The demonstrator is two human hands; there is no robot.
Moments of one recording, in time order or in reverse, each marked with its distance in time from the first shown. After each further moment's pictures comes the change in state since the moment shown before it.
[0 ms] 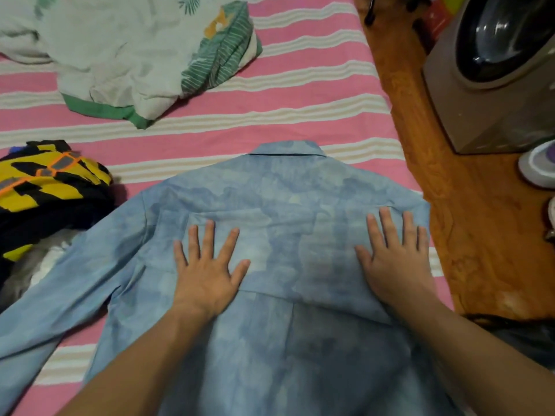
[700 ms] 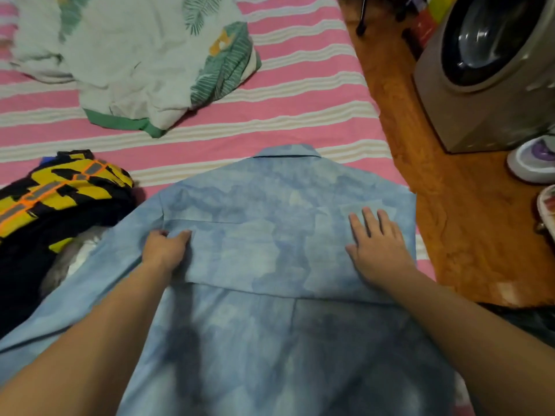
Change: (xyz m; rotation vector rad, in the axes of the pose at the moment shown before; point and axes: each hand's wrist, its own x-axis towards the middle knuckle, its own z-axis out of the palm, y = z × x) left_hand 0.015 -0.073 -0.075 -0.956 -0.023 -0.780; right_hand -0.008 -0.007 -0.025 0.024 -0.130 -0.104
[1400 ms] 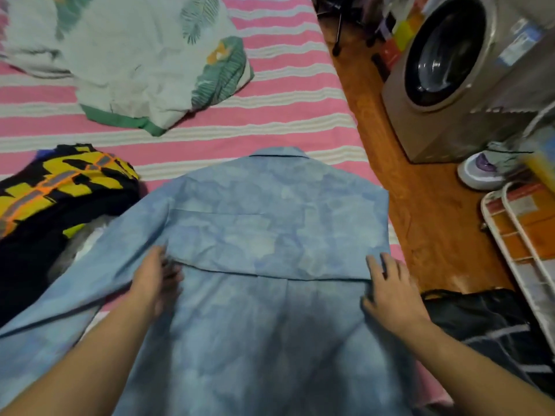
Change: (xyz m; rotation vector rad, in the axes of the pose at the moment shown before) left_hand -0.061 -0.055 -0.051 -0.583 -0.341 -0.239; right_hand -0.139 -0.004 -0.021 0.035 -0.056 0.168
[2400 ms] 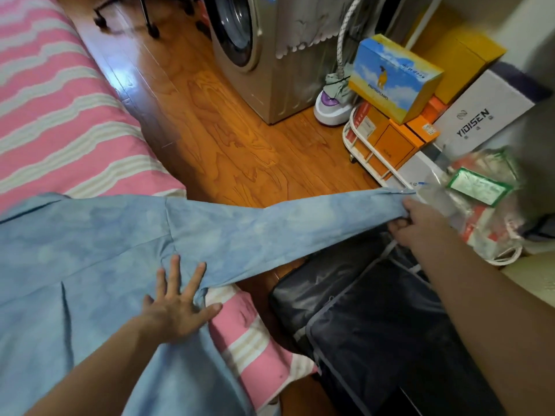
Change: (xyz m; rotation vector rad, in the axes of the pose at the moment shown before) left_hand -0.097 -0.150 0.390 1.999 -0.422 0.654; right_hand -0.019 0.449 0.001 2.096 0.434 1.232
